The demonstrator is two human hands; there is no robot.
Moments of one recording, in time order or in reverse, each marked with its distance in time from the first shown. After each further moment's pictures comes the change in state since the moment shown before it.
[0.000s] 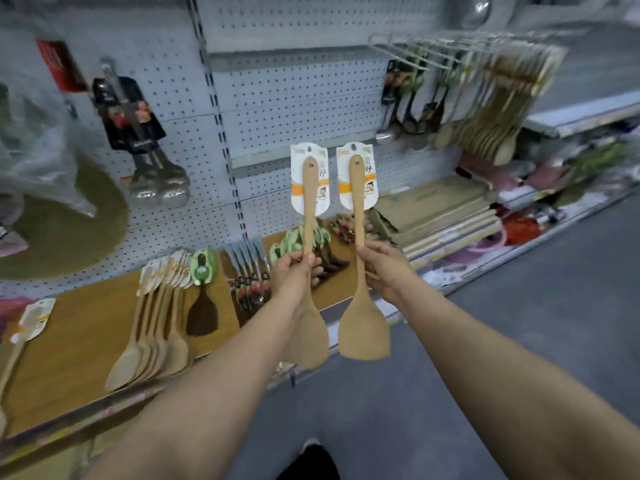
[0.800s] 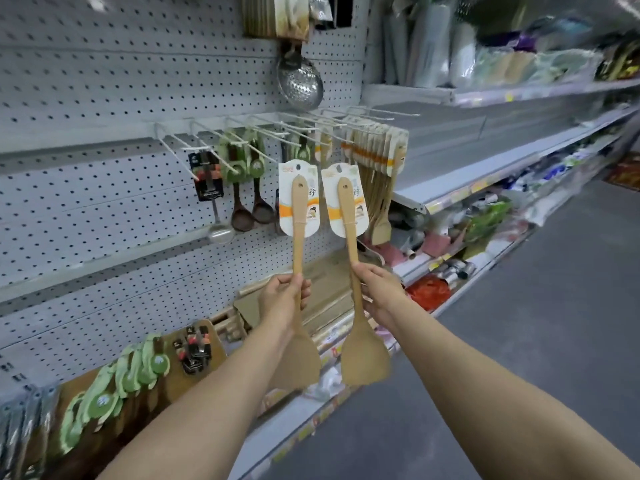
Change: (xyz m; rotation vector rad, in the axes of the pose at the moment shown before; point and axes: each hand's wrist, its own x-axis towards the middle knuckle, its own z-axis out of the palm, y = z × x) left_hand 0.127 0.009 0.513 -0.018 -0.156 0.047; right_hand 0.273 -0.224 -0.386 0.093 0.144 -0.088
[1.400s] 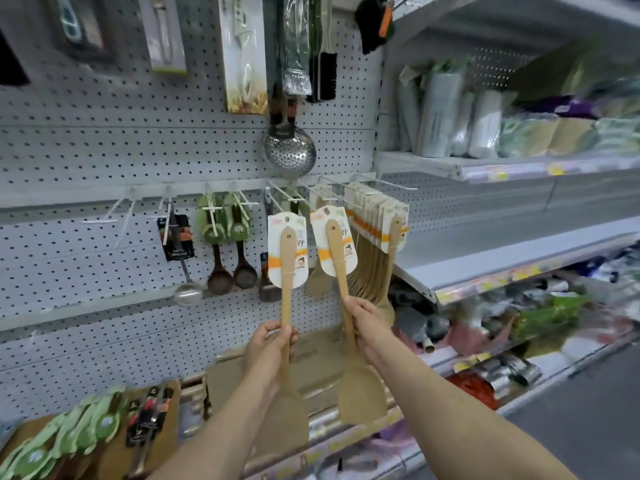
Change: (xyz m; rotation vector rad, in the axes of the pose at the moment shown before) left_hand 0.082 -0.024 0.170 -0.060 0.211 0.116; right_hand 0.220 -0.078 -0.086 0.010 -0.241 -0.047
